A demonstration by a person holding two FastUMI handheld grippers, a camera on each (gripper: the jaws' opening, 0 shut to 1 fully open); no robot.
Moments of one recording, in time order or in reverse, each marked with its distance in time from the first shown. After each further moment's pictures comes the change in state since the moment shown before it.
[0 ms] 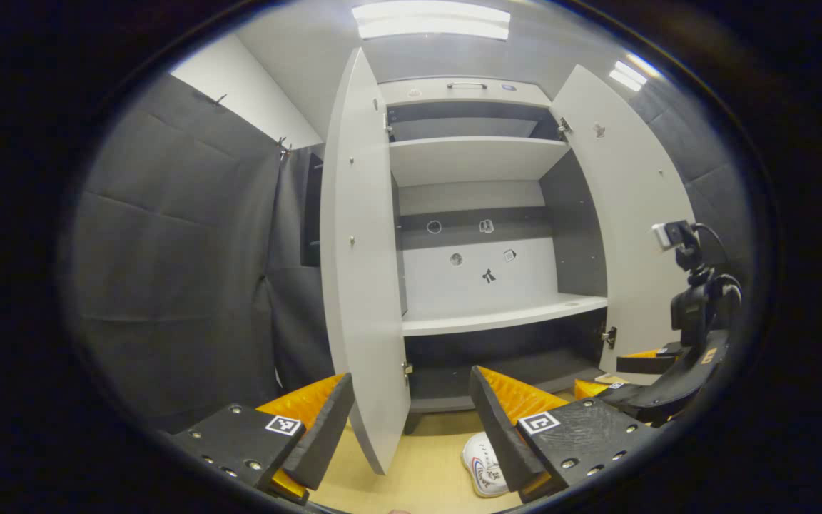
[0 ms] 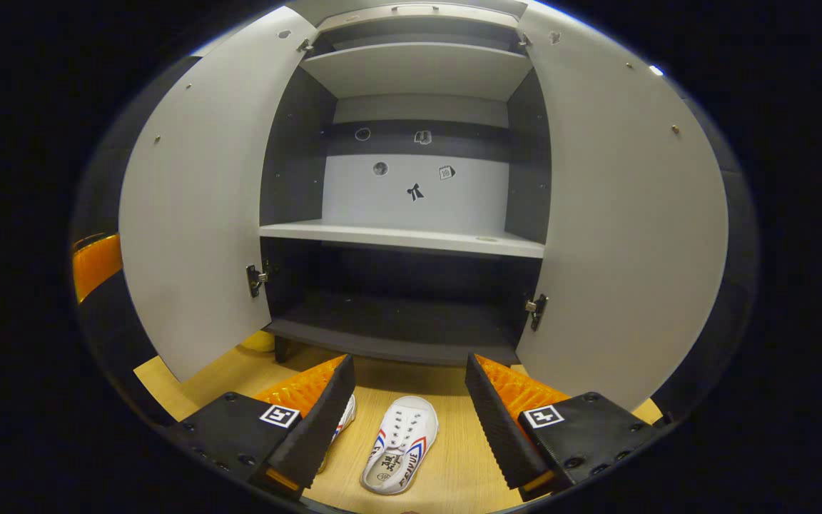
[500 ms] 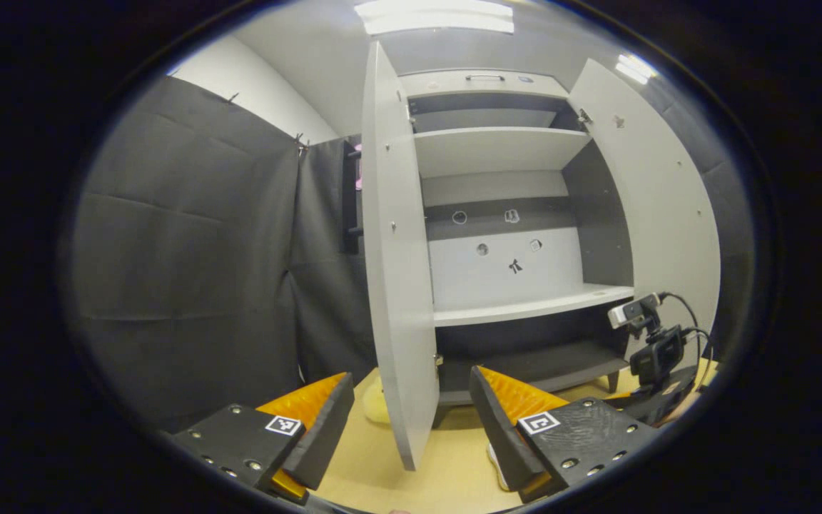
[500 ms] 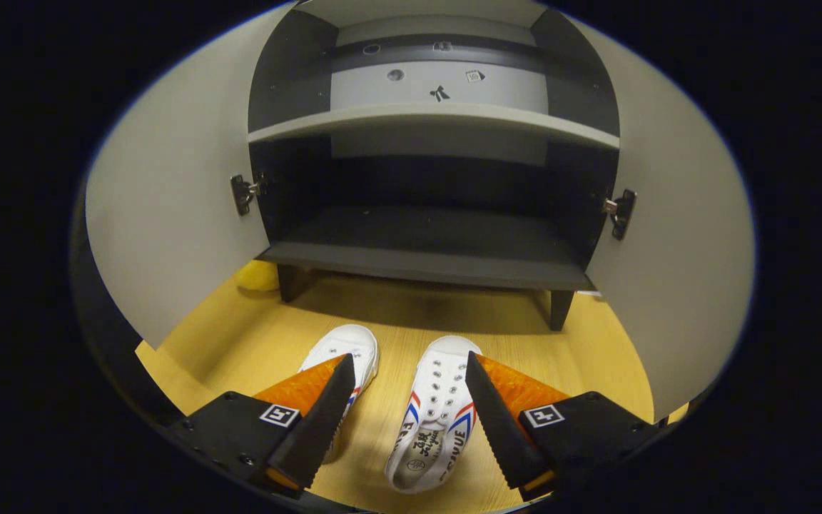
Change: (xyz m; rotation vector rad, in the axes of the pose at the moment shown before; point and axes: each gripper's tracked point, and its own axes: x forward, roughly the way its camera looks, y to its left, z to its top) left arm 0.001 0.038 -0.013 0.013 0.032 0.081; right arm 0.060 0.033 -0.109 0.035 0.333 0.087
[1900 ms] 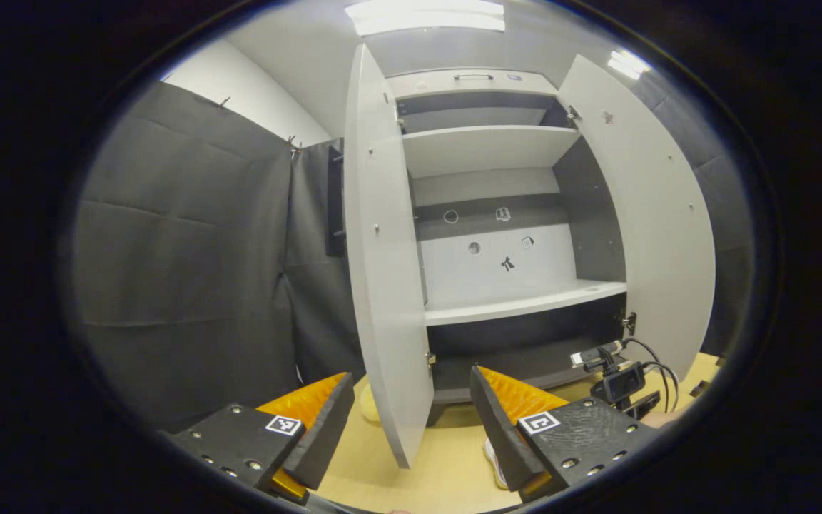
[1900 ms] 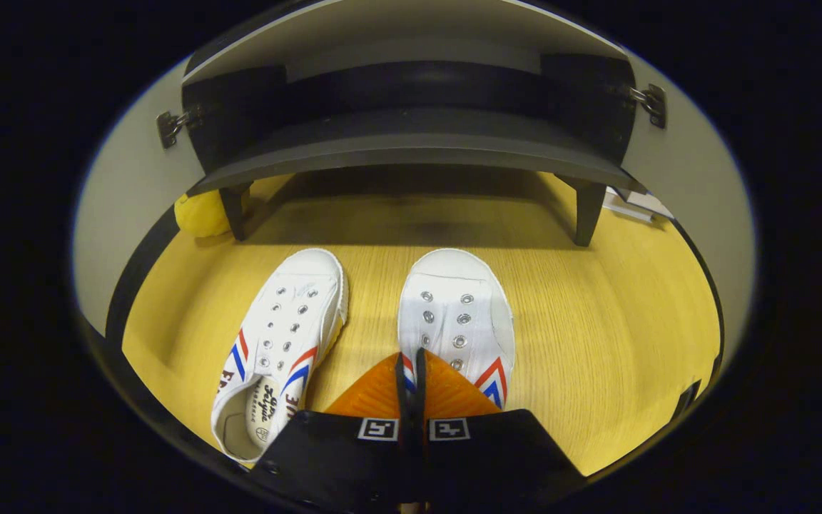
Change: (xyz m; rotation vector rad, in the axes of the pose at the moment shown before) left arm -0.006 -0.019 0.002 0.025 -0.006 -0.031; right arm 0.047 -0.010 -0.069 0.108 0.286 -0.044
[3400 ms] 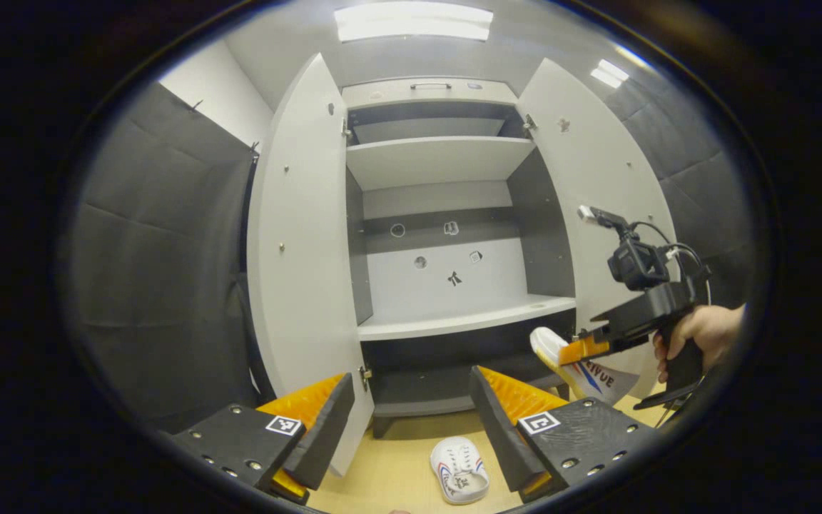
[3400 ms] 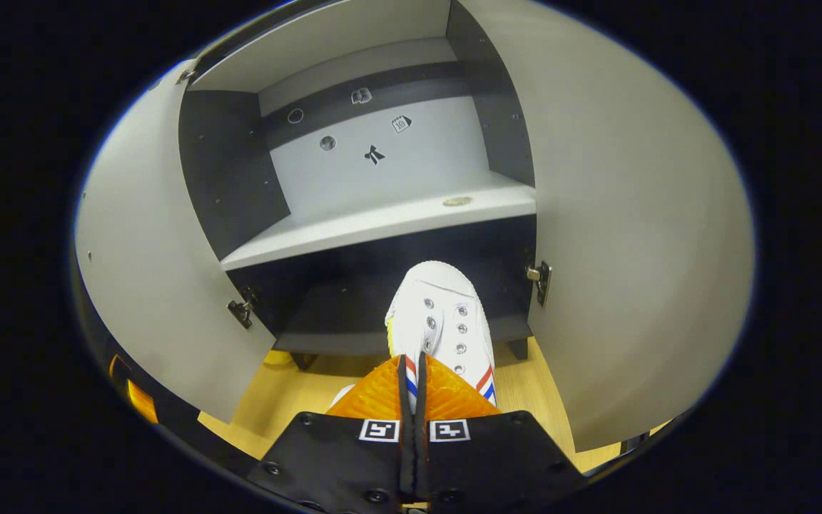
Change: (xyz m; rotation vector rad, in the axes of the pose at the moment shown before) left arm 0.008 -0.087 0.019 -0.024 -0.065 -0.165; right arm -0.185 -0.046 0.165 0.124 -0.415 0.107
